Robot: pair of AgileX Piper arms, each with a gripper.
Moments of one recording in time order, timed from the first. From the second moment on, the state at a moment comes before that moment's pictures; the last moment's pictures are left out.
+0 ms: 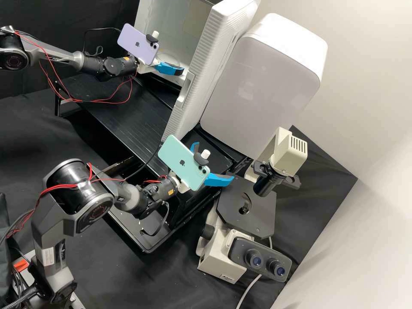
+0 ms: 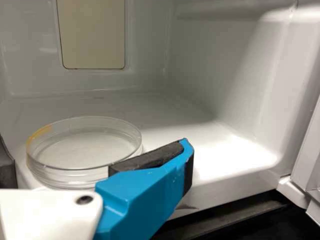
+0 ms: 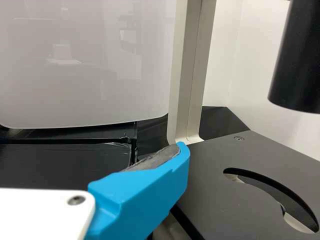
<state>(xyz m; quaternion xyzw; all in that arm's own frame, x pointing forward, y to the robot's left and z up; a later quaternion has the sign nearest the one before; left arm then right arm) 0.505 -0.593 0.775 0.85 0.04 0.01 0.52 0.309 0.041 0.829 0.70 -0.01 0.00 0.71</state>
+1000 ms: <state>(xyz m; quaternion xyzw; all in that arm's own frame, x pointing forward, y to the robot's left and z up) 0.507 -0.588 0.772 0.86 0.04 0.01 0.51 0.309 0.041 0.829 0.70 -0.01 0.00 0.71</state>
